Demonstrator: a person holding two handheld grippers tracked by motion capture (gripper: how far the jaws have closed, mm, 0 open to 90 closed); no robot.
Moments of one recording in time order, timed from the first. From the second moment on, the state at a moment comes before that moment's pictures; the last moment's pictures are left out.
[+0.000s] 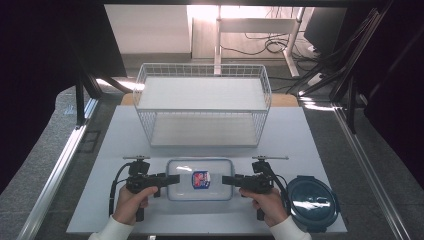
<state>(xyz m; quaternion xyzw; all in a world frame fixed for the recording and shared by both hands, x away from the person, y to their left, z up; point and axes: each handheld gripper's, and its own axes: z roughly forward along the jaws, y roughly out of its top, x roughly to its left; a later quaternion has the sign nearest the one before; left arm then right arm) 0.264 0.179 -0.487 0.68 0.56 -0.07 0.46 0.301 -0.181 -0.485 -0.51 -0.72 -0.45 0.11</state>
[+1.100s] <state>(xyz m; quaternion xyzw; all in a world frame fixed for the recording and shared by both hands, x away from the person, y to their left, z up) 0.248 0.177 -0.448 0.70 0.51 -0.03 0.50 0.284 -0.184 -0.437 -0.45 -0.75 -0.49 0.05</state>
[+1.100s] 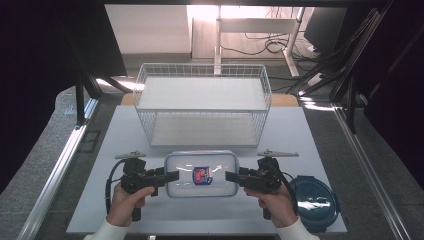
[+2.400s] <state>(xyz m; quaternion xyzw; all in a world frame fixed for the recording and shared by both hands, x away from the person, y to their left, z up) 0.286 0.180 -0.373 0.70 0.49 0.00 0.53 0.314 -0.184 -0.362 -0.43 -0.74 -0.51 0.01</state>
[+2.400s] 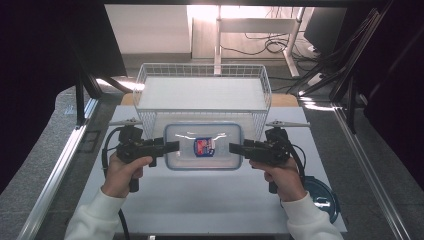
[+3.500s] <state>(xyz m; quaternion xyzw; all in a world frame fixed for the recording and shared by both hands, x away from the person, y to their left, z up) 0.324 0.188 -0.314 0.70 0.47 0.02 0.54 0.354 -0.178 -0.303 -0.41 -0.74 -0.53 0.00</state>
